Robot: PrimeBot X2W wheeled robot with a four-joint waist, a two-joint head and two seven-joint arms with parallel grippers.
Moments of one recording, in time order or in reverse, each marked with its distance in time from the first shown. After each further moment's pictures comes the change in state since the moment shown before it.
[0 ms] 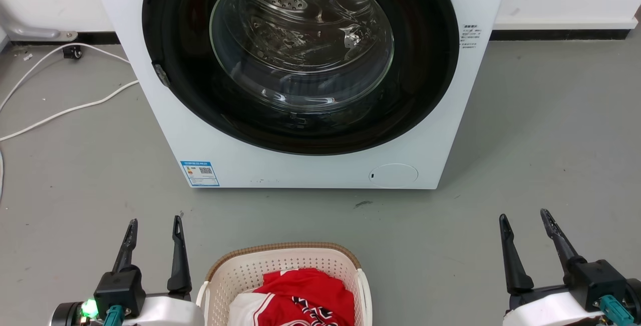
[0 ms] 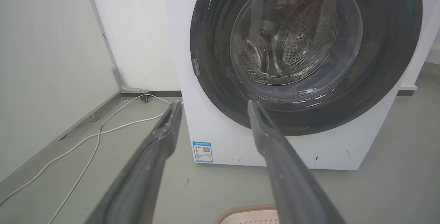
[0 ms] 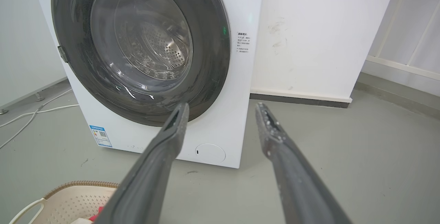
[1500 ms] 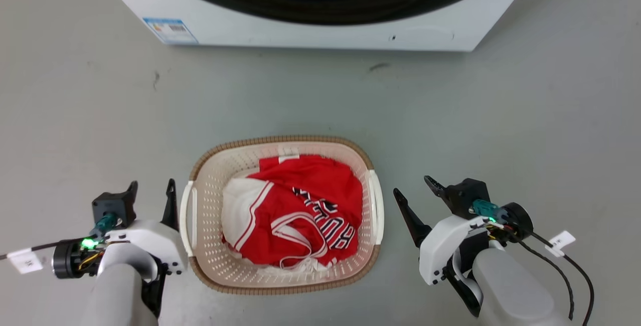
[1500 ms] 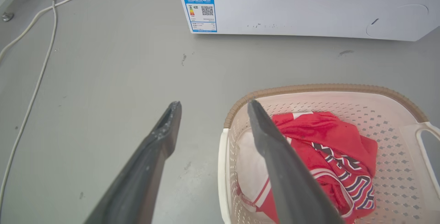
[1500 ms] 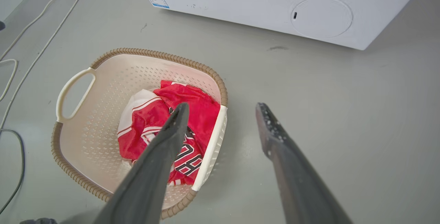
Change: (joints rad) left arm -0.457 0.105 0.048 0.676 -0.026 -0.111 0.000; right arm -0.548 0.000 0.427 0.749 0.202 0.000 0.000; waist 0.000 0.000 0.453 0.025
